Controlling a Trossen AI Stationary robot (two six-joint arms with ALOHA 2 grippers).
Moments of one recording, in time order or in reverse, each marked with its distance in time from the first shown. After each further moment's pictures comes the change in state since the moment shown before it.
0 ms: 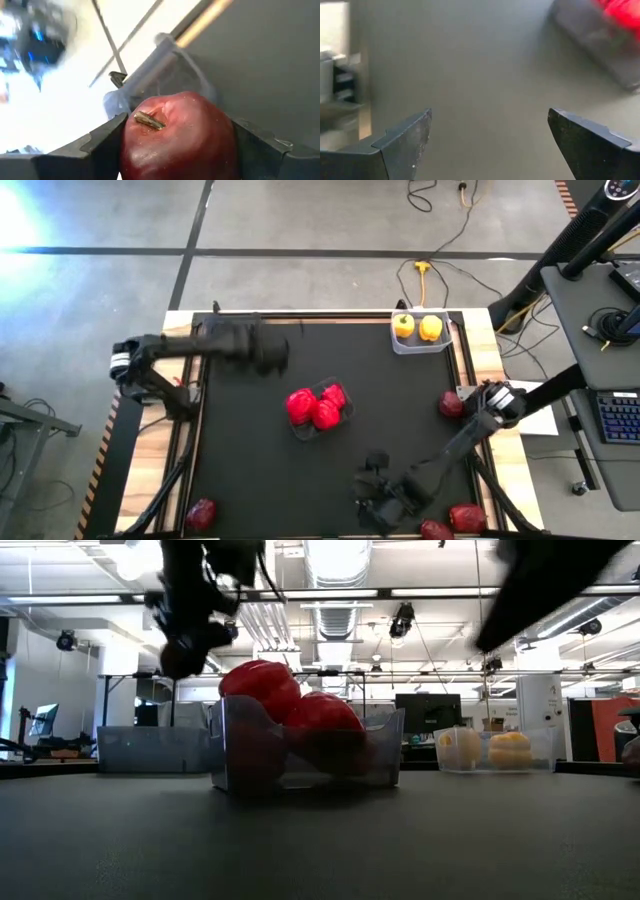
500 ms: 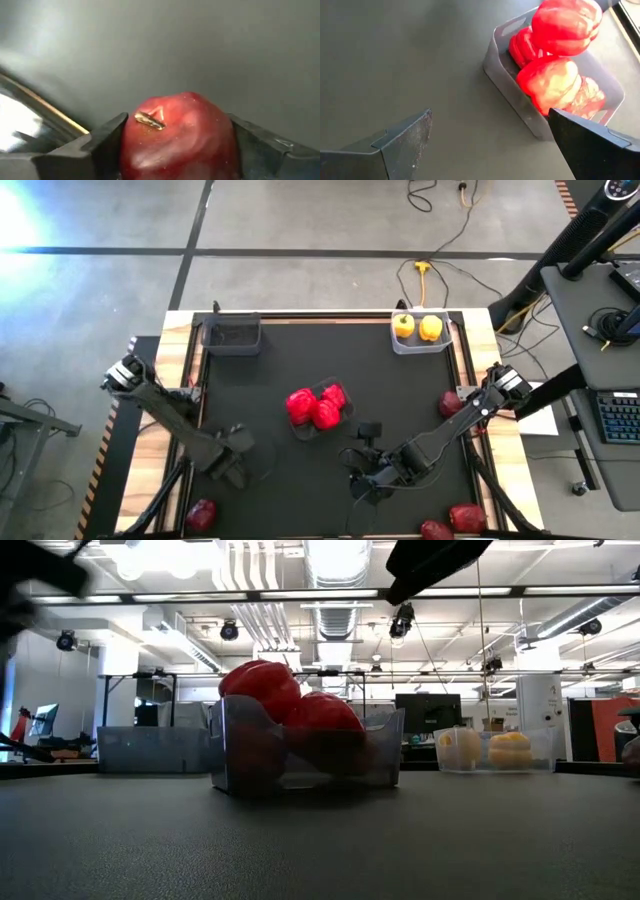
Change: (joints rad) left arm -0.929 0.062 -0.223 0.093 0.623 -0.612; right arm -0.153 -0.125 0.001 -0.047 0.094 -0.309
